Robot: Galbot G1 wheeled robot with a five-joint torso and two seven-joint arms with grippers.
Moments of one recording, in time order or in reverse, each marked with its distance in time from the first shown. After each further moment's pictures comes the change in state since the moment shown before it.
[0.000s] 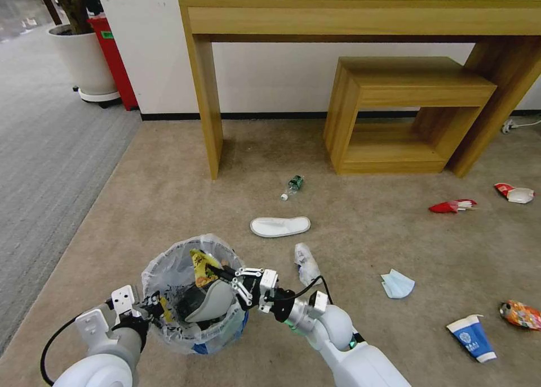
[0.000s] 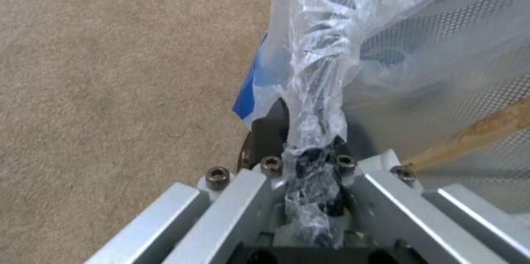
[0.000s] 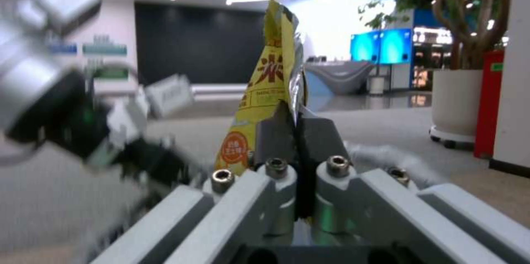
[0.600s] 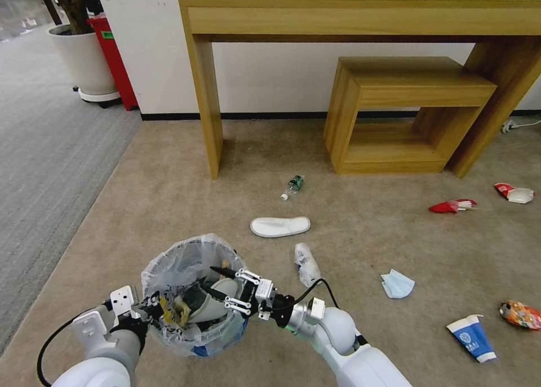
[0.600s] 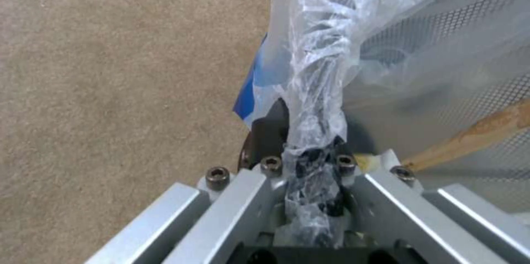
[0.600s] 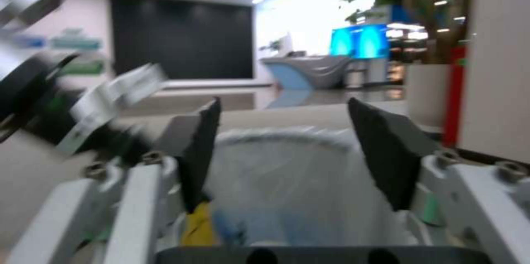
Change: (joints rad) left arm 0.013 0.014 -0.015 -0.008 -0.003 0.000 0.004; right arm -0.038 -0.016 0.033 0.037 0.003 -0.004 0.075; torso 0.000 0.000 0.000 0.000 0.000
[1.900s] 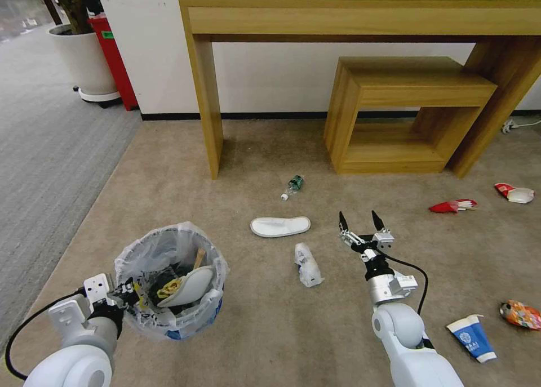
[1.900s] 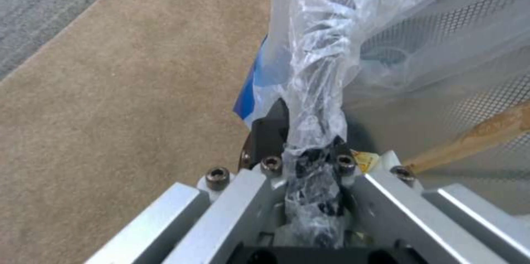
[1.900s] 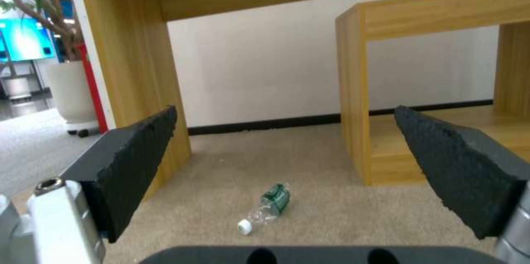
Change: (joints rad) left arm -0.061 0.052 -0.099 0.053 0.057 -0.045 0.034; right arm -0.074 -0.005 0.422 -0.054 0.006 0.011 0.620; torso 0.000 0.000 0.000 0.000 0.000
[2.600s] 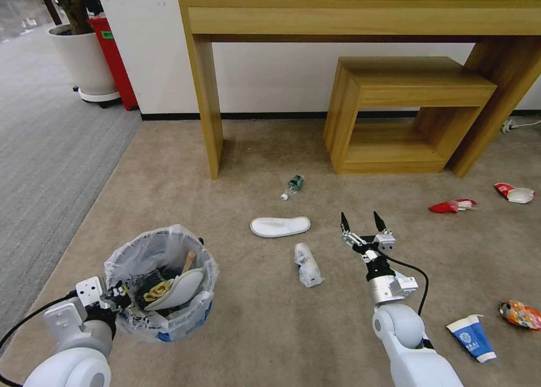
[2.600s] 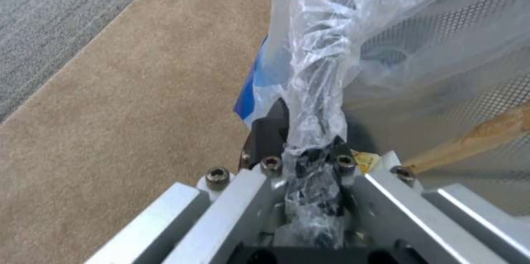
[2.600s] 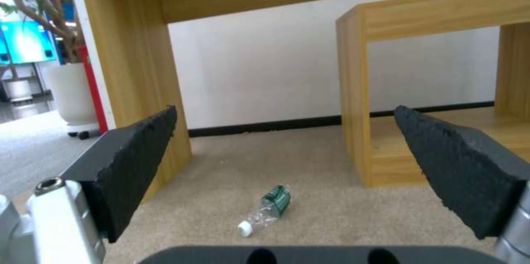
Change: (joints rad) left arm 0.019 -0.008 0.006 -0.001 0.061 -0.010 -0.020; right arm 0.007 0.002 -0.005 -0.017 0.004 0.020 -0.007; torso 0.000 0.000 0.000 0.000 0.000
